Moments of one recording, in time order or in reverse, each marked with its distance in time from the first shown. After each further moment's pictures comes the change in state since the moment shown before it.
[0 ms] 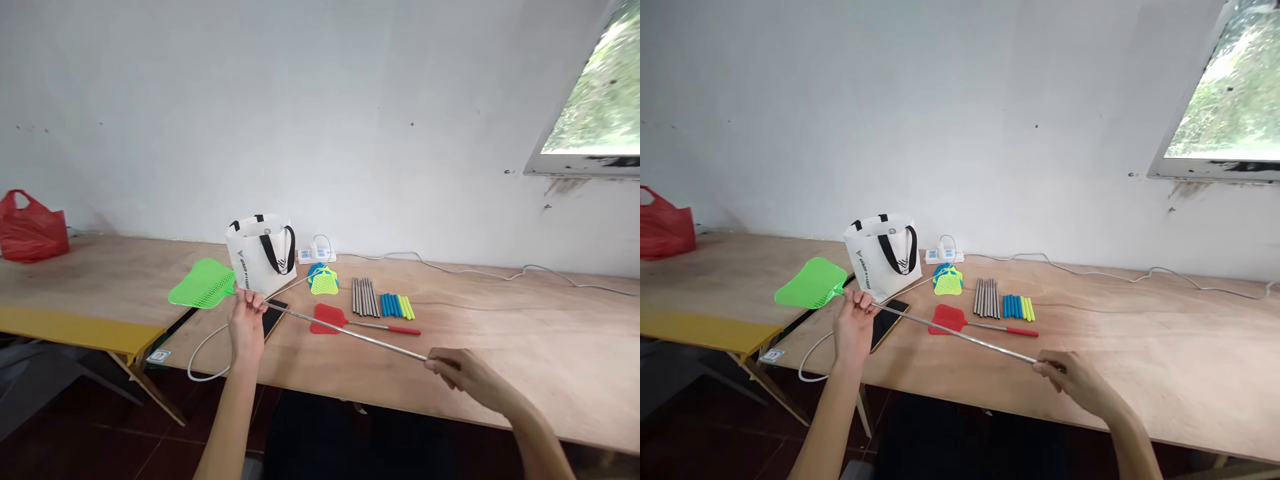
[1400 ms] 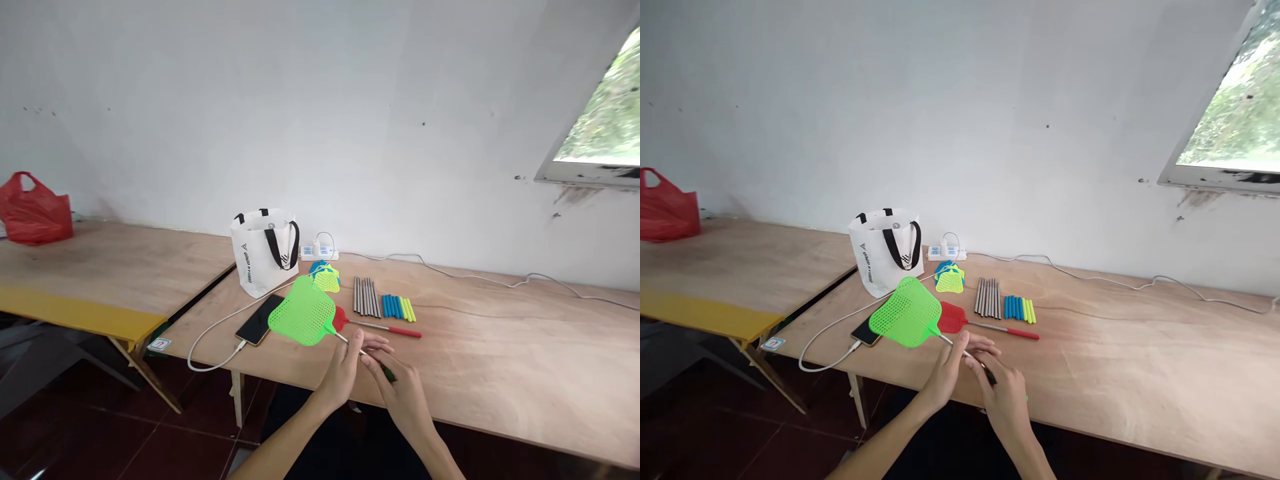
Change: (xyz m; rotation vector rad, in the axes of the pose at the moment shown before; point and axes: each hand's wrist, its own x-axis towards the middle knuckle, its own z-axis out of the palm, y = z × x) left_hand -0.125 -0.081 0.051 0.451 -0.681 -0.460; right_hand 0.022 -0.074 0.109 0.091 0.459 -0.202
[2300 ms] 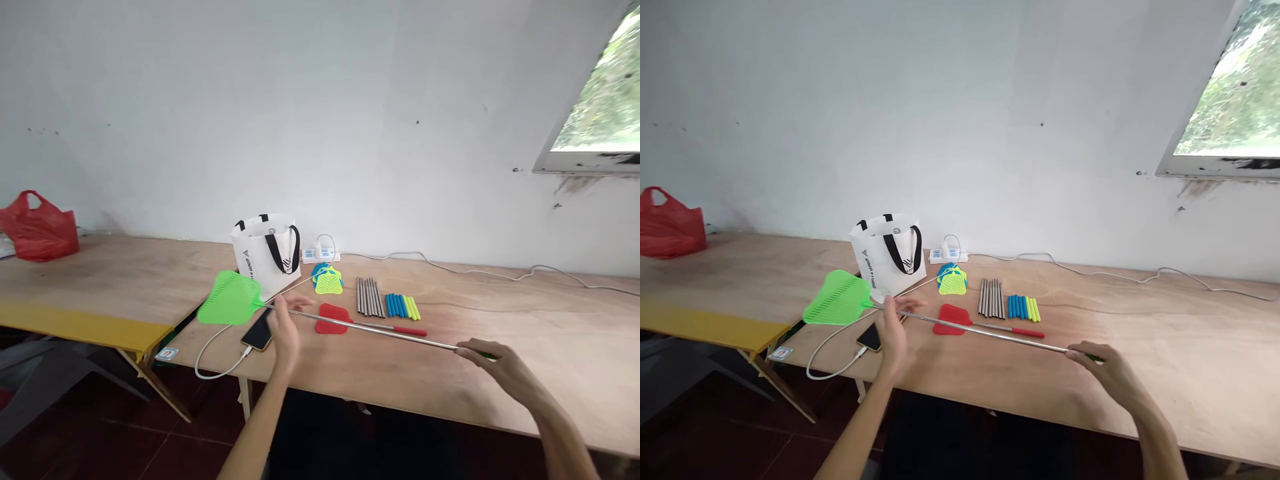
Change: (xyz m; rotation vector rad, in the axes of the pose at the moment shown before) left_hand 0.029 0.032 -0.095 0.150 0.777 0.403; right_hand 0.020 0.133 -0.145 -0.146 -0.114 0.264
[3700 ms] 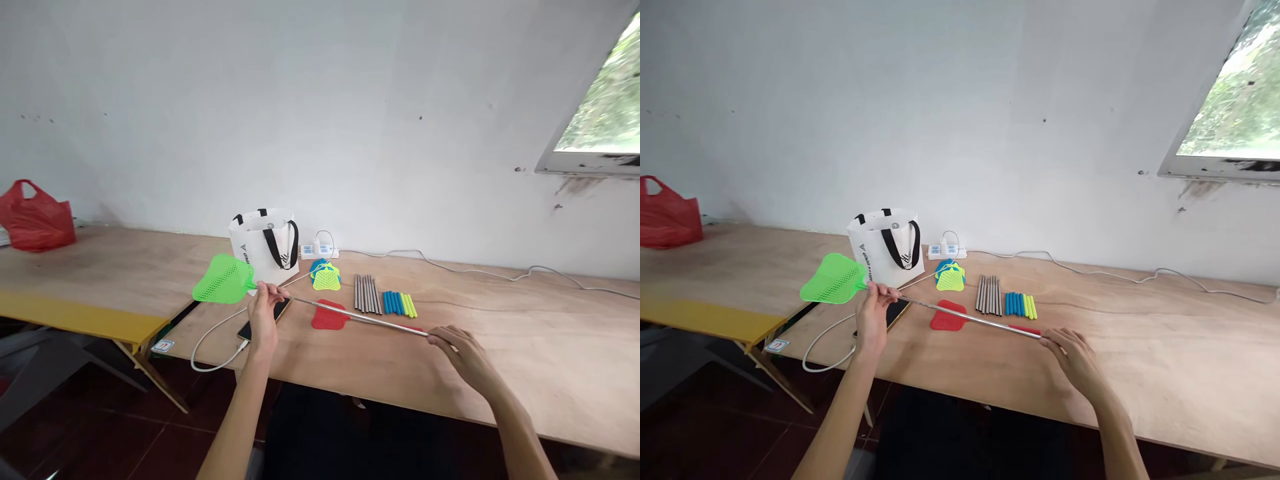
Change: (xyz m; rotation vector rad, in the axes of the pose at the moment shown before) left_hand 0.034 0.007 -0.031 -0.289 -0.036 -0.084; right_hand 0.011 -0.012 0.030 -0.237 0.043 -0.254
